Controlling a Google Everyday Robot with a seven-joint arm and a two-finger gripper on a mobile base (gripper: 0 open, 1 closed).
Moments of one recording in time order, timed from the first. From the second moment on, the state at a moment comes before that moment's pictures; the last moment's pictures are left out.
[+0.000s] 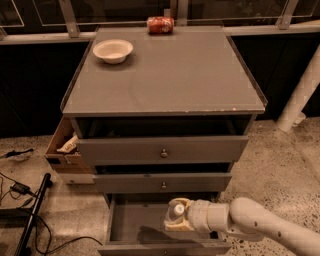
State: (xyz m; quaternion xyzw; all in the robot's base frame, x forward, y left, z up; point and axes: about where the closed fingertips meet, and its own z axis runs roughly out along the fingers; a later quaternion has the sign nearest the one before) arm 0.452 -0.061 0.479 -0.53 0.70 0.25 0.42
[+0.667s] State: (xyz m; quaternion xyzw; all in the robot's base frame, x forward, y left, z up) arm 0.474 -0.032 0.391 -0.56 0.66 0.27 0.43
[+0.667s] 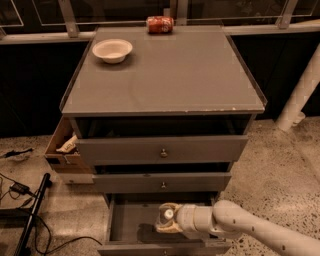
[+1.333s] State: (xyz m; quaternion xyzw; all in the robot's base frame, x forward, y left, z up) arm 0.491 -0.015 0.342 -0.57 0.65 0.26 0.42
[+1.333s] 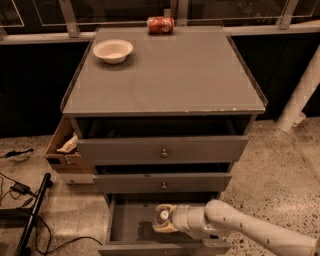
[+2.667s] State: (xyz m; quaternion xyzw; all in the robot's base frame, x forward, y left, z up) arm 0.514 0.002 0.263 -0.58 0.65 0.27 0.41
